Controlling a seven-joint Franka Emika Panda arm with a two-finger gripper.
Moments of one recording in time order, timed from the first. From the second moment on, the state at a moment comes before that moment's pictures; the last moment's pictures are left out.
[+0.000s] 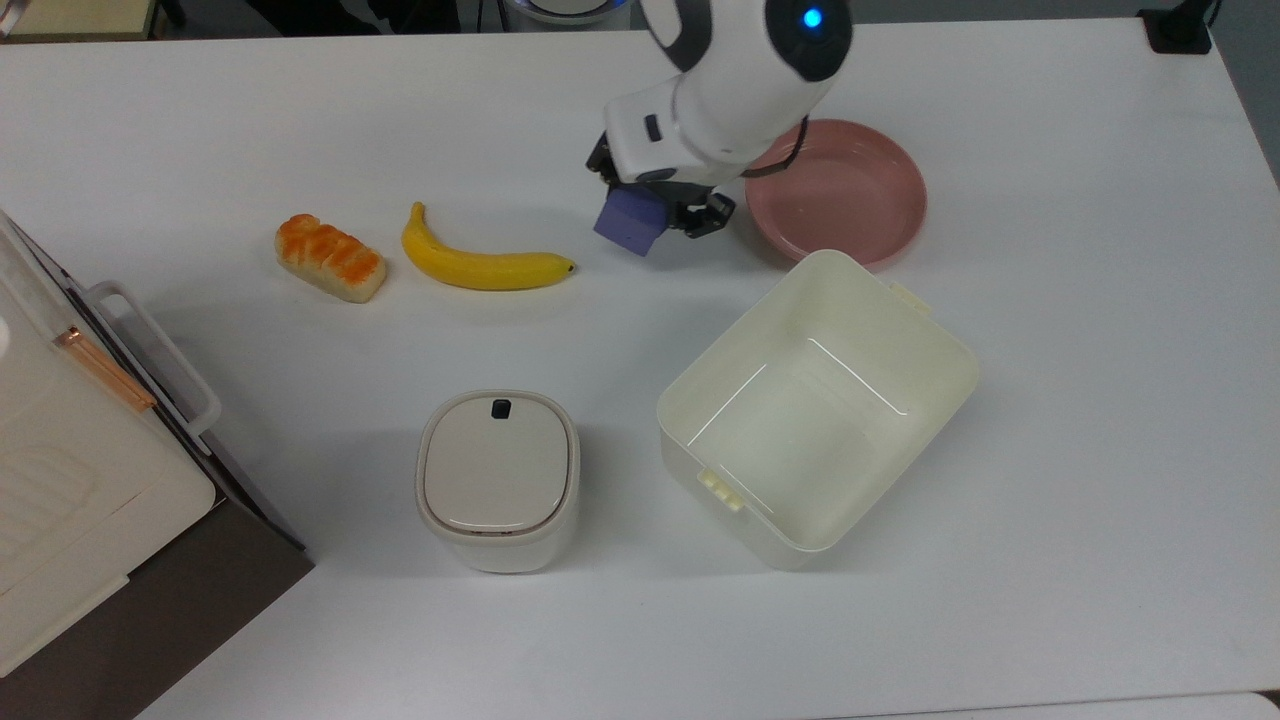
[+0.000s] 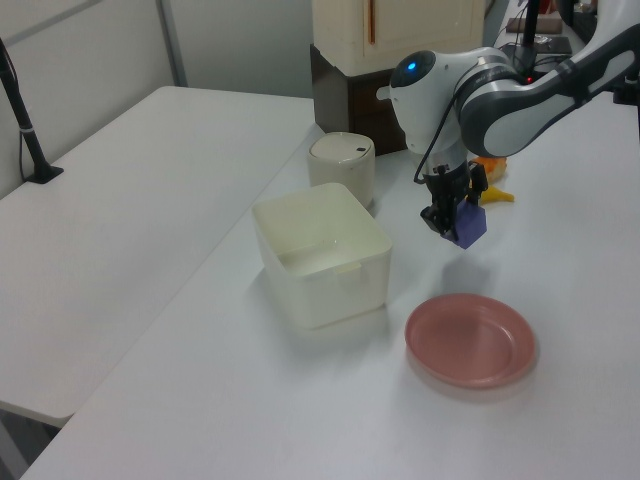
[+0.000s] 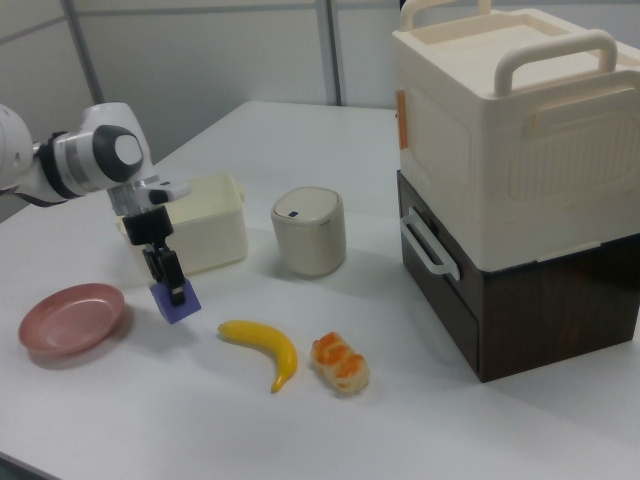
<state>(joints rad) -0.02 0.30 0.33 -1.82 -0.35 1.78 0.91</state>
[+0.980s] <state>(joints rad) -0.04 0.29 0.33 -1.80 -0.40 1.72 0.86</state>
